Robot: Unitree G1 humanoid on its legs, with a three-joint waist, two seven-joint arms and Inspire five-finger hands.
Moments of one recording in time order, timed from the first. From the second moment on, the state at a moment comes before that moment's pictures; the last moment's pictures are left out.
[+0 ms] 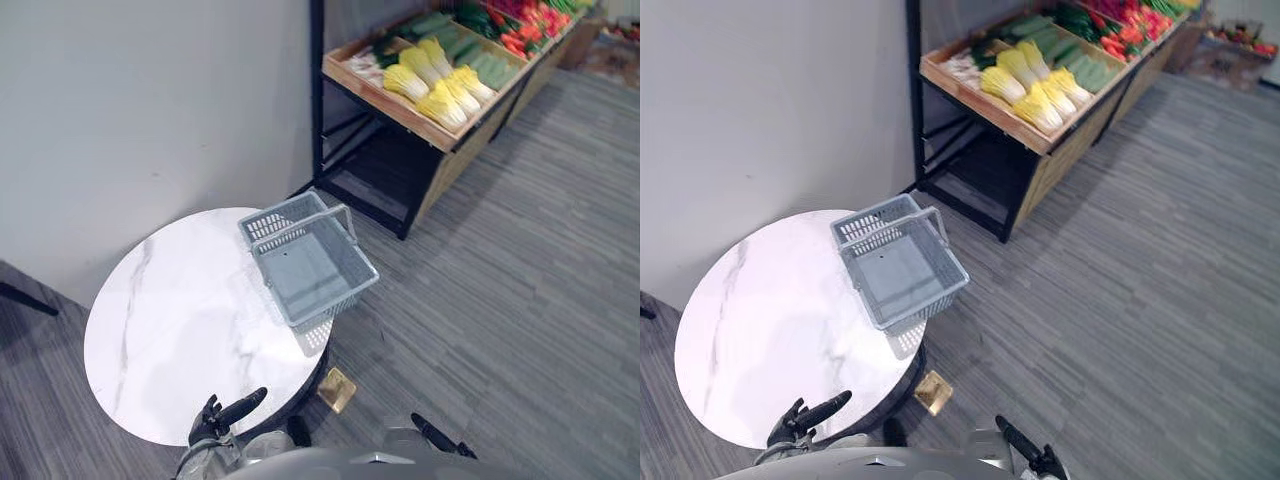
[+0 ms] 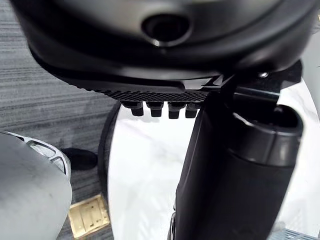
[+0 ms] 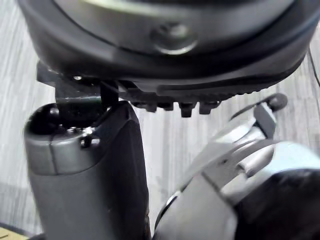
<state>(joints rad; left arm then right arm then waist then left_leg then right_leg) 0.10 0.07 0.25 1.10 -0.30 -0.15 0.04 0.18 -0.03 -0.37 1.10 0.32 -0.07 -0.01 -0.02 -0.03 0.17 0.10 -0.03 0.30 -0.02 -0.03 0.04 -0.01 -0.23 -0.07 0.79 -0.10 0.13</state>
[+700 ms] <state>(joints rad) 0.16 0.00 0.47 1.05 -0.36 -0.14 0.08 0.20 -0.03 -0.36 1.04 0.32 -0.07 -0.01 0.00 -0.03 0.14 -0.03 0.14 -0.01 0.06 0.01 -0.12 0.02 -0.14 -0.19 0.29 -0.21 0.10</state>
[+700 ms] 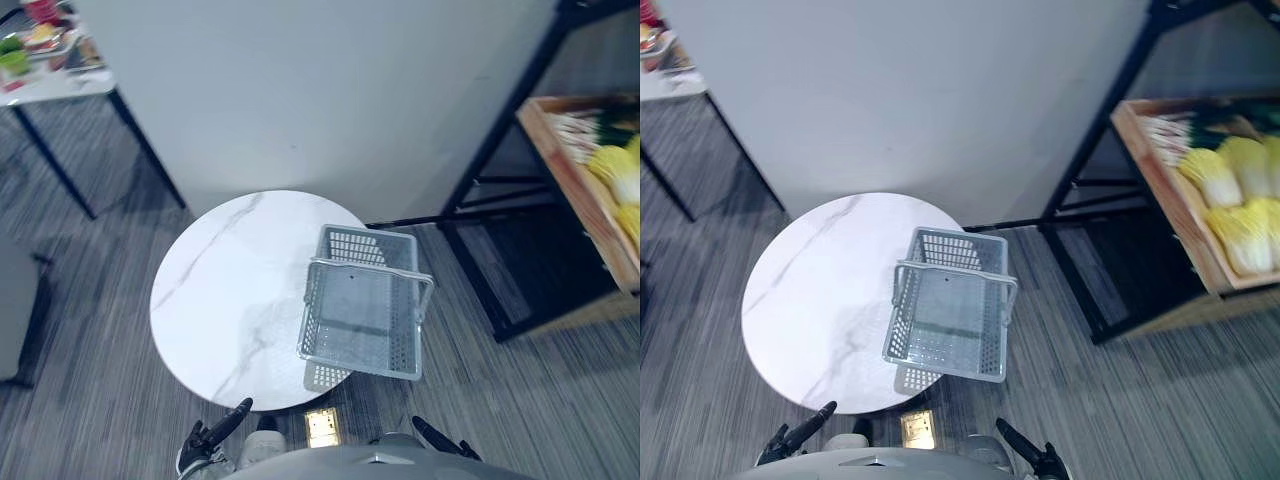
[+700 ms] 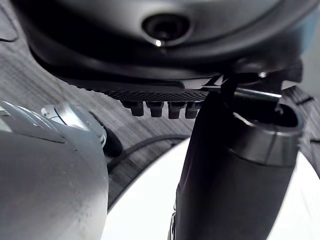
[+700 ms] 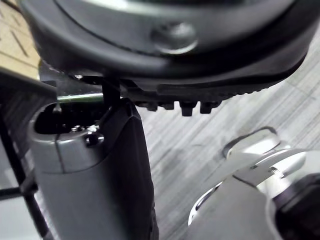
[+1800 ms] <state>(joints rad) 0.20 0.08 0.29 1.08 -0.26 -0.13 0.06 -0.07 -0.40 -0.85 0.30 0.06 -0.05 -0.38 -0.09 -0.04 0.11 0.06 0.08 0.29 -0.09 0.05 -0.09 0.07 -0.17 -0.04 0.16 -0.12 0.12</state>
